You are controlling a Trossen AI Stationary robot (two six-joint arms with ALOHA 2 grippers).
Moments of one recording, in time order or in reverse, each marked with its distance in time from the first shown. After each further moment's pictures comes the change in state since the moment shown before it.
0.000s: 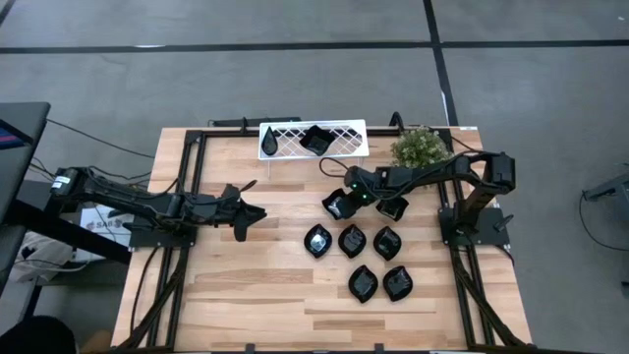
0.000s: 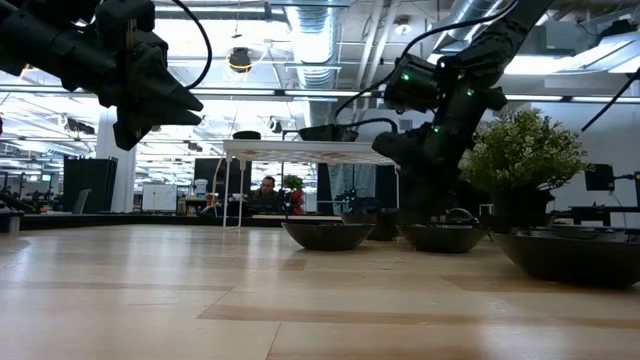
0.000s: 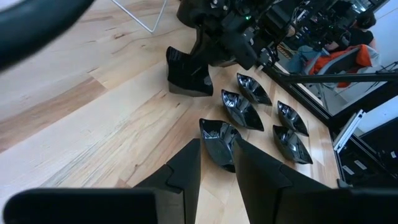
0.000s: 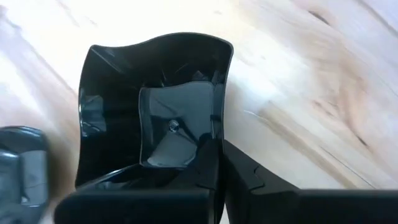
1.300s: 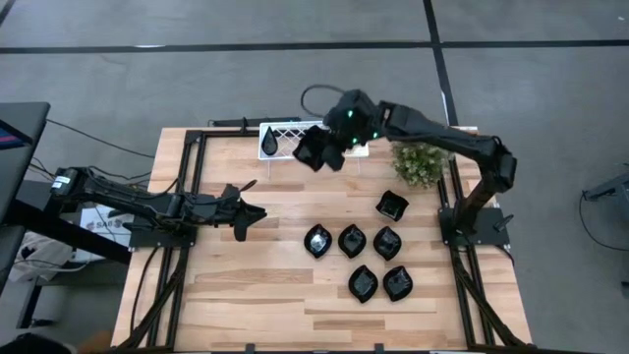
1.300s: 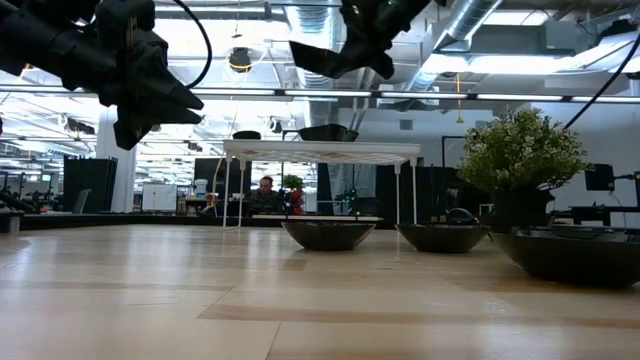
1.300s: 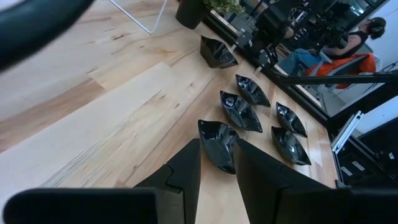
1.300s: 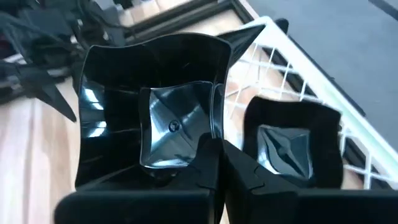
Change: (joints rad) left arm 0.000 0.000 0.000 0.007 0.000 -0.001; right arm -0.165 0.000 0.820 -0.471 -0.151 -0.573
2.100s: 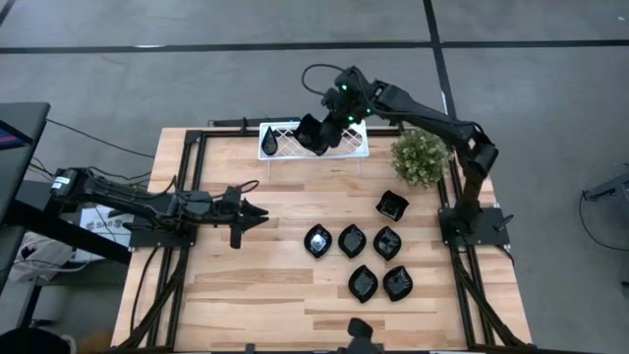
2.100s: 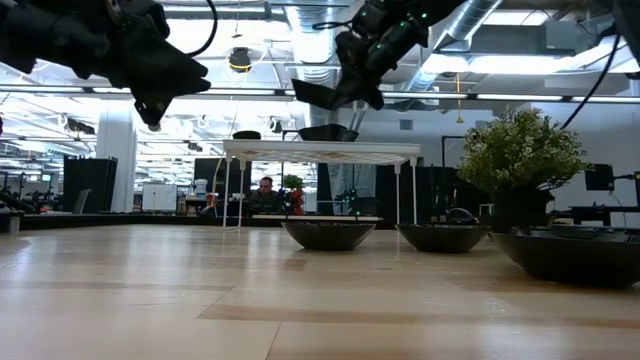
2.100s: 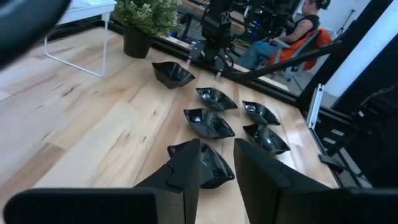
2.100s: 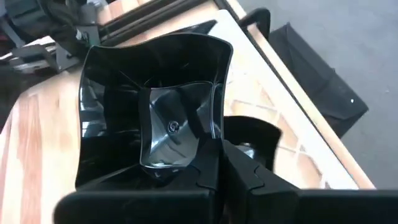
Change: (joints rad) left arm 0.011 -0.001 0.000 0.149 0.127 0.315; right arm -0.210 0.183 0.122 -0.012 -0.199 -0.113
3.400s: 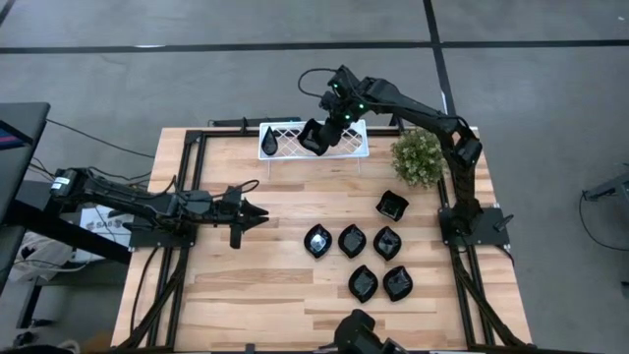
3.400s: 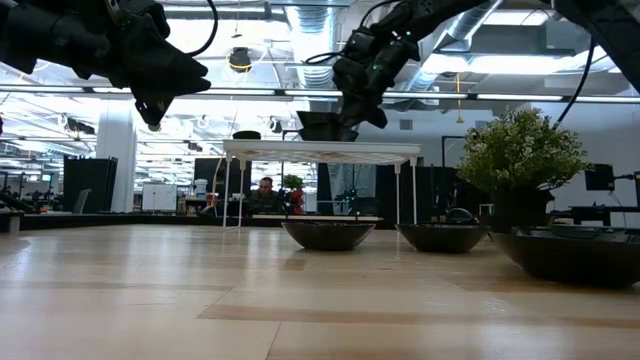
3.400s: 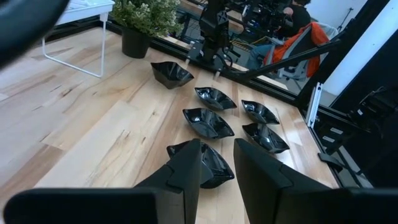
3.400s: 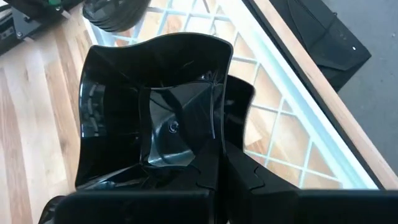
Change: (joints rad) left arm 0.005 0.000 0.000 0.001 0.012 0.008; right arm -0.040 0.136 0.127 -0.202 0.004 -0.032
